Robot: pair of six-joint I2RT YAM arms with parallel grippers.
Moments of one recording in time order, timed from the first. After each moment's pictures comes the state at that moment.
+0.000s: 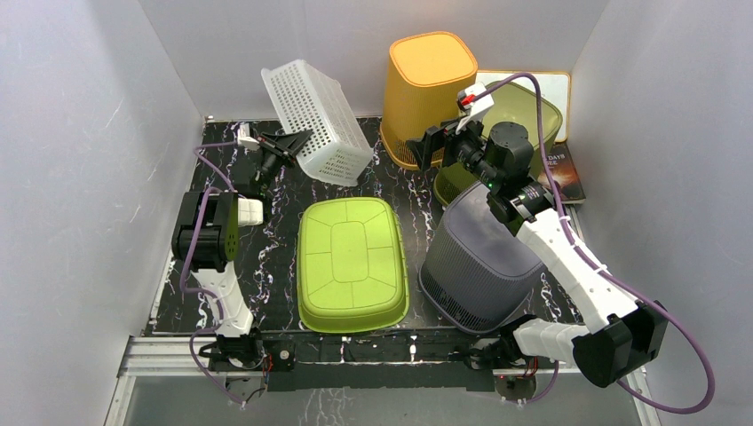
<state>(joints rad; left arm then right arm) -0.04 1.91 0.90 1.31 0.53 -1.53 0.42 1.19 1.18 0.00 -0.19 0.05</state>
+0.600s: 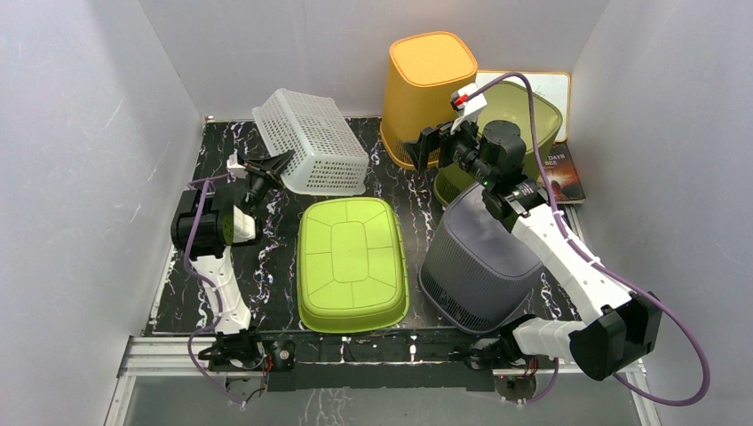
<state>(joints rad) 0.09 2.09 0.75 1.55 0.57 -1.79 0.42 1.23 1.18 0.00 -0.20 0.05</state>
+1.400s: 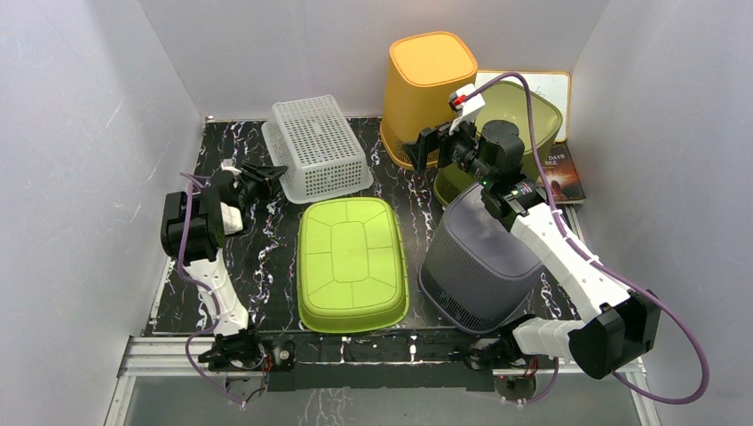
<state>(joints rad) 0.18 2.05 0.85 0.86 0.60 -1.25 0.42 1.23 1.18 -0.01 -0.21 0.05</state>
